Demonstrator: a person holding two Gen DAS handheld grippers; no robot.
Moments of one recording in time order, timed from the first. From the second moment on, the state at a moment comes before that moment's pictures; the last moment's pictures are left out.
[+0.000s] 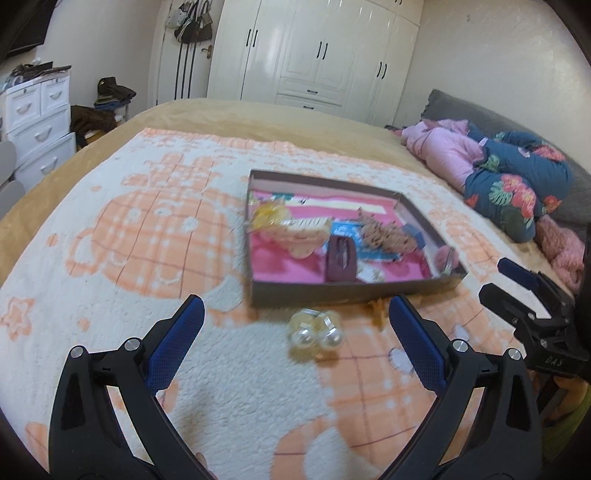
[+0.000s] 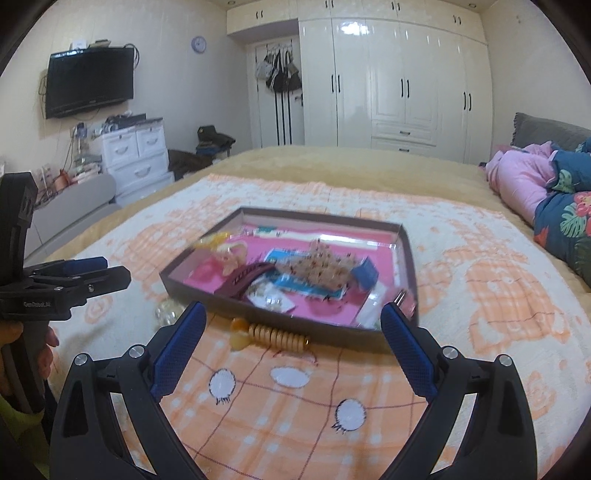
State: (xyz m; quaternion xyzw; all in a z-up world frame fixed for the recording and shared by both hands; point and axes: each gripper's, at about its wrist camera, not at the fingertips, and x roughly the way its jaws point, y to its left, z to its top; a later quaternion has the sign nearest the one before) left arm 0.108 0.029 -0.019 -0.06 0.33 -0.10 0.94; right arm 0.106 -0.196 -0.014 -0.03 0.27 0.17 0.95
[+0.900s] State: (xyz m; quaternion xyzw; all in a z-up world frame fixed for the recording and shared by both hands) left arm 0.158 0.019 -0.076 -0.10 0.42 -0.18 0.89; right arm 0.150 -0.163 -0.075 -0.03 0.38 0.17 0.91
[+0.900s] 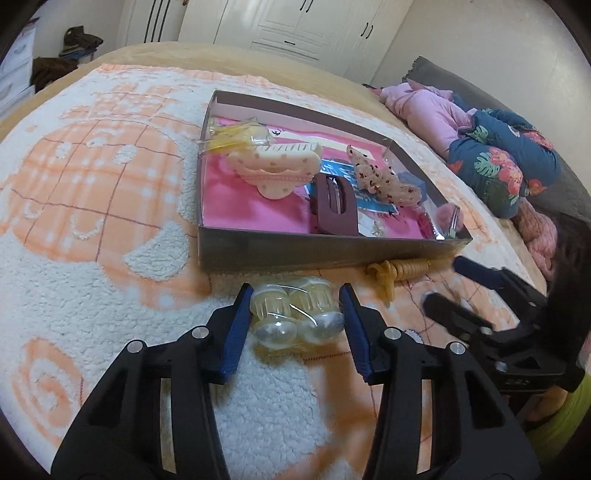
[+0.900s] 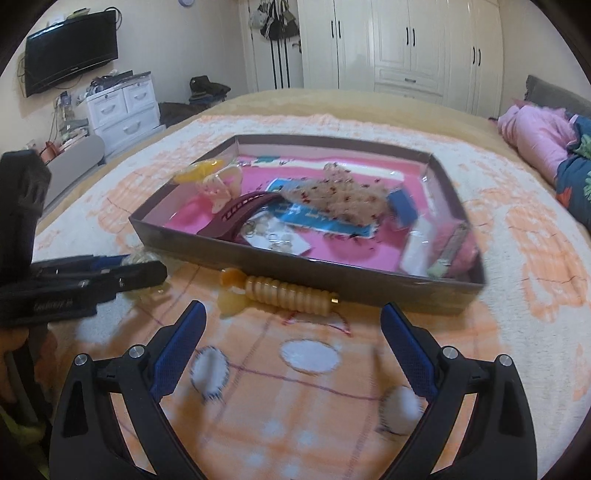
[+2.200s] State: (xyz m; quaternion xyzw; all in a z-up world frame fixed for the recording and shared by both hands) left arm 0.141 0.004 -0.027 -0.10 0.36 -0.20 0.90; right arm 0.111 -0.236 -0.028 0.01 0.31 0.12 0.94
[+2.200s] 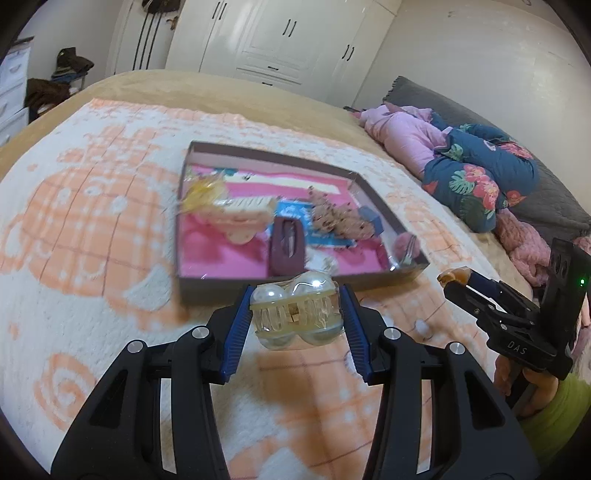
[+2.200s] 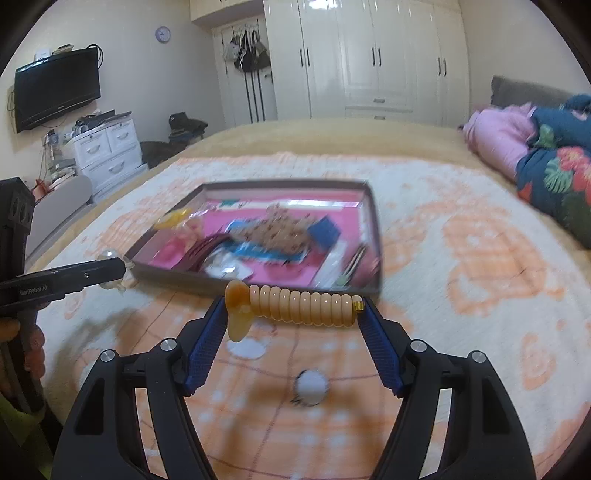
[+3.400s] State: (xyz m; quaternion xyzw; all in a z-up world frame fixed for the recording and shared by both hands) left arm 0.252 -0.059 -0.015 -0.05 0.36 -0.21 0.91; right arm 0.193 -0.220 -0.033 -0.04 0.31 0.12 0.94
